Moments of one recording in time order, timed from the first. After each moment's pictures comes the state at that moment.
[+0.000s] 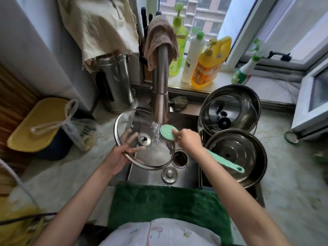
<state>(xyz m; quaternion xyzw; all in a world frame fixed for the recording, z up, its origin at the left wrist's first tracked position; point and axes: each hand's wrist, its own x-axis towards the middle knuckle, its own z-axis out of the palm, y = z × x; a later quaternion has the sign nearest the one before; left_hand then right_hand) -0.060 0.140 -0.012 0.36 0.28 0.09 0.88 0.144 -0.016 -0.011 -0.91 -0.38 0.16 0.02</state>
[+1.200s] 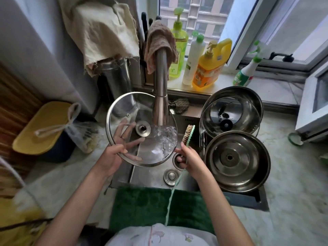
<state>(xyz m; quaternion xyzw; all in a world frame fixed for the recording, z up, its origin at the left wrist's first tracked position) -0.068 0.142 0.021 0.44 0.17 0.12 0.87 0.094 -0.049 -0.008 -0.62 0.07 0.46 0.63</state>
